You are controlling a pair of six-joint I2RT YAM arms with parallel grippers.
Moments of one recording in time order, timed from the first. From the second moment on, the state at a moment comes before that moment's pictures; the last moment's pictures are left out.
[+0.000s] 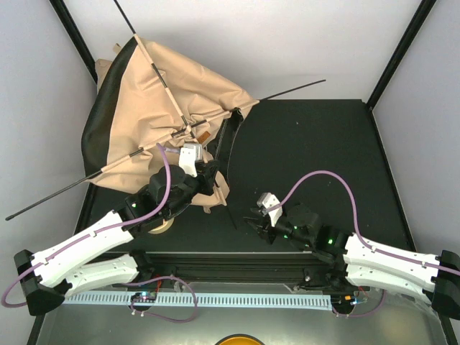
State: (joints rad) left arm -0.92 0.91 0.88 -0.23 -0.29 -0.59; right arm 1.09 0.79 0.37 0.08 0.02 0.14
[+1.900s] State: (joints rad) left arm -0.92 0.95 0.90 -0.21 -0.29 -0.58; right arm 1.09 0.76 0.36 0.08 0.03 0.08
